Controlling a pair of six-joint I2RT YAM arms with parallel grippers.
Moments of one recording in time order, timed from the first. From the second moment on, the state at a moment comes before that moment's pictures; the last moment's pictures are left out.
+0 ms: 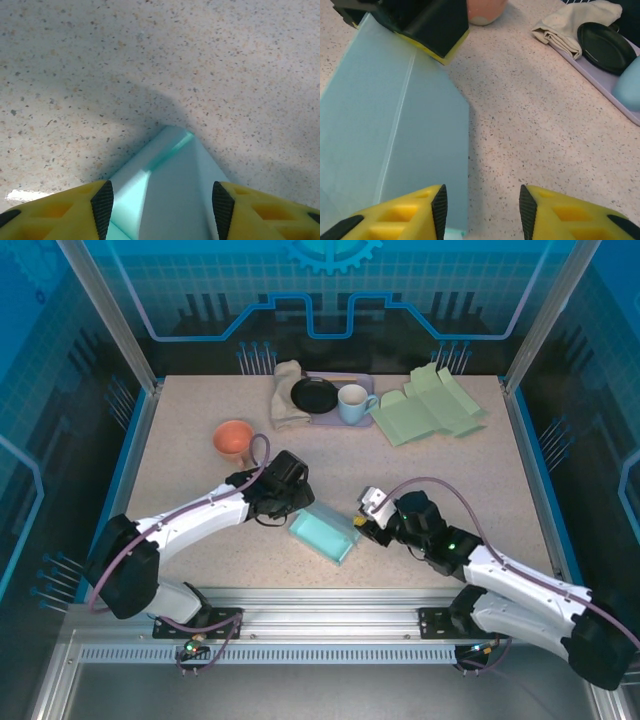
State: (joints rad) left arm -0.67 1.44 0.97 -0.58 -0.11 -1.08; right arm 0.77 0.90 0.47 -0.08 -0.01 -0.22
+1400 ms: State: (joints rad) left arm -0.78 1.49 0.86 -0.61 -0.31 -1.18; right arm 0.97 1.39 0.69 -0.40 0.34 1.04
